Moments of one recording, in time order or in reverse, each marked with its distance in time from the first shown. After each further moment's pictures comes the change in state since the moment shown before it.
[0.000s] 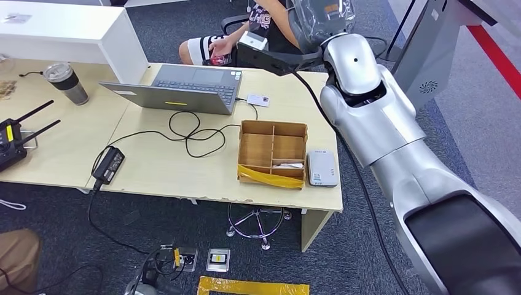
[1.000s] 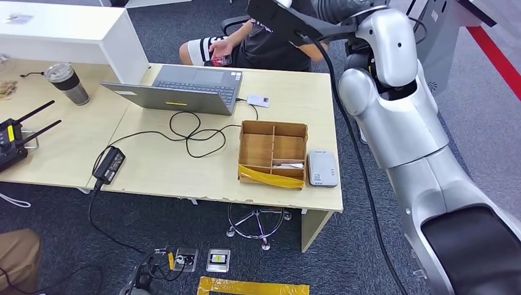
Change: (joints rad) left arm 0.023 0.022 0.000 0.001 0.024 0.020 0.001; right arm 0.056 -0.054 -0.123 -0.321 -0.147 -0.042 -0.035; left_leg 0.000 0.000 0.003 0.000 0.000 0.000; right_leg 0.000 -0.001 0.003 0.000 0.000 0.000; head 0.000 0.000
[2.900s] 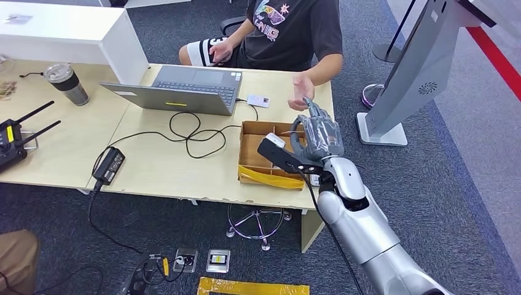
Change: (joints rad) left arm 0.030 0.022 0.000 0.000 0.015 0.009 -0.003; right arm 0.558 -0.080 0.075 -0.101 -0.128 0.127 0.138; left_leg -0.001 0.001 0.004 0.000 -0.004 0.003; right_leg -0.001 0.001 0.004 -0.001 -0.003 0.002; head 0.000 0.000
